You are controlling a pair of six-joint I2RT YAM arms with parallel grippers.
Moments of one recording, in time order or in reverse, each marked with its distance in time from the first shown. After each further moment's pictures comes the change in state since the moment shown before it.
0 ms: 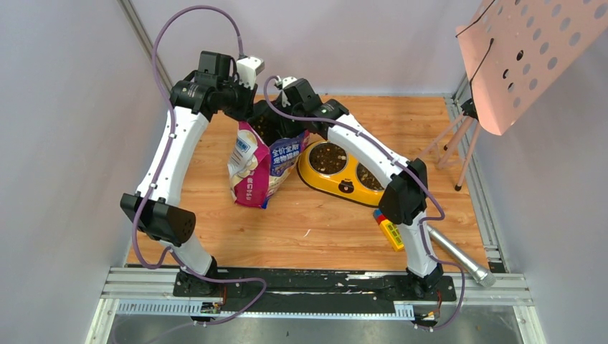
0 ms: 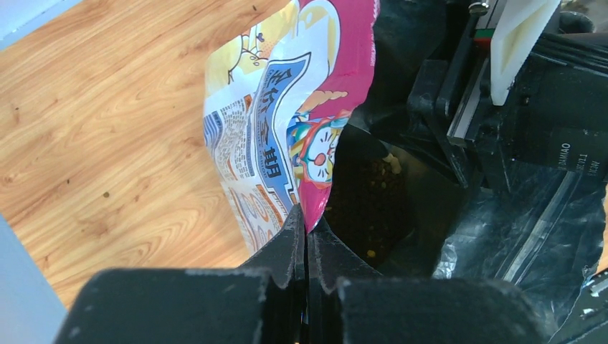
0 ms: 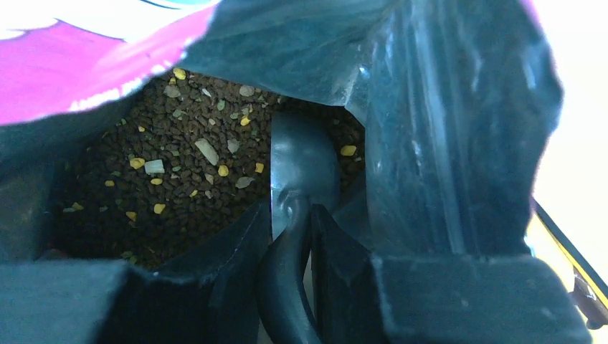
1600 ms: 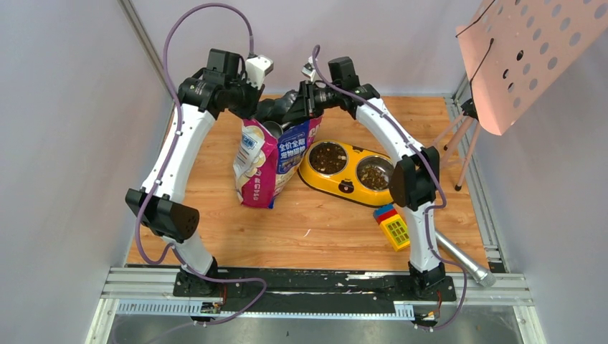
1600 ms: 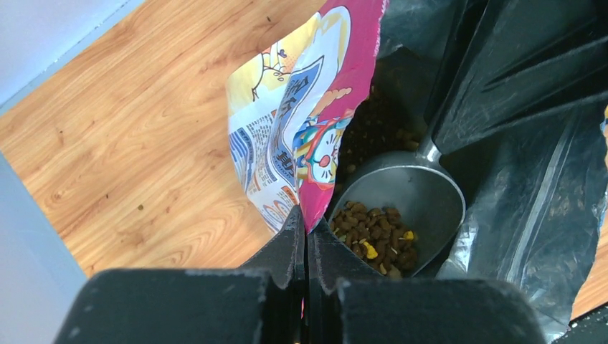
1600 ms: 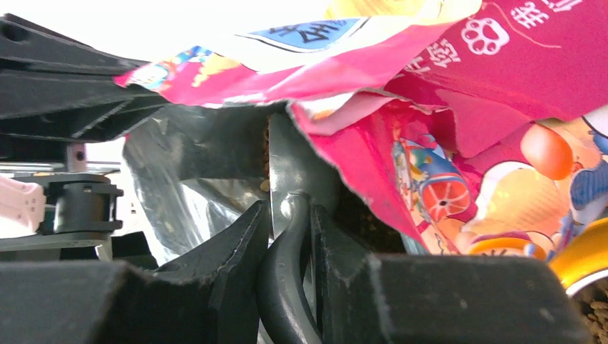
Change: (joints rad) left arm -0.028 0.045 0.060 -0.012 -0.077 0.083; right arm -0.289 0.061 0.009 0.185 -1.007 0.373
